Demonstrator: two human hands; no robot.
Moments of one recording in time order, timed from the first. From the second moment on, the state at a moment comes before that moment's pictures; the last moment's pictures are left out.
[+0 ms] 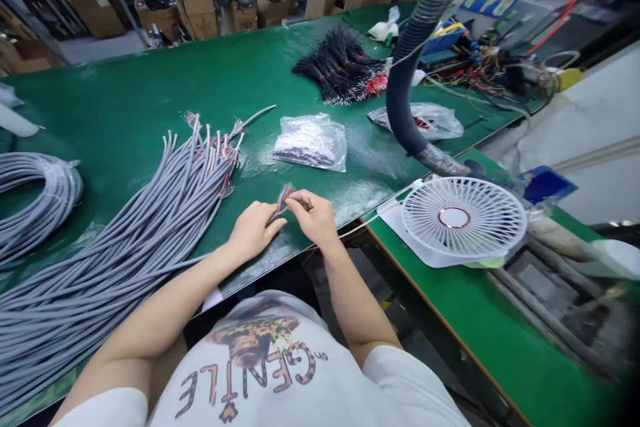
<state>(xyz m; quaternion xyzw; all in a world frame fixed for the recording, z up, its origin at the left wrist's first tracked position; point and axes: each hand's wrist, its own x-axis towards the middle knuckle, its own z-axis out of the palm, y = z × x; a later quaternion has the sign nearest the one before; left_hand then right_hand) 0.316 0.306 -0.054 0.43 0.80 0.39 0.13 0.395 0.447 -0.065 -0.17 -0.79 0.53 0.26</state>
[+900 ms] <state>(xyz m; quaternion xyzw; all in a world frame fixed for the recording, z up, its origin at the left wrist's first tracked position) 0.256 0.224 -0.035 0.35 0.90 0.25 0.00 0.399 0.413 -0.052 0.06 -0.98 0.19 -0.07</state>
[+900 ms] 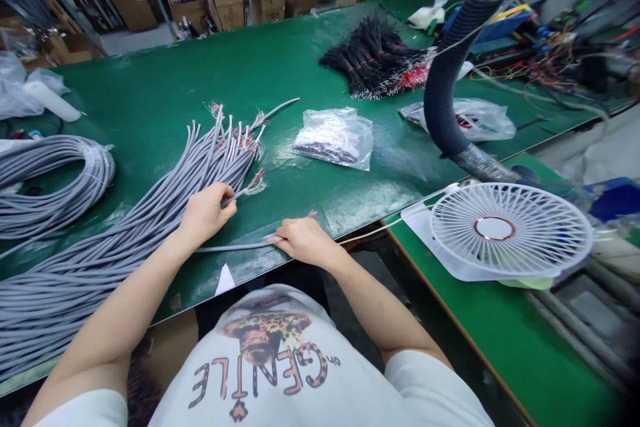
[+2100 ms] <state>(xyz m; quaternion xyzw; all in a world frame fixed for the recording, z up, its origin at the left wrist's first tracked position) 0.281 0.216 -0.028 0.20 0.69 0.62 0.32 0.354 0.364 -0.048 0.01 -0.63 0.76 0.19</state>
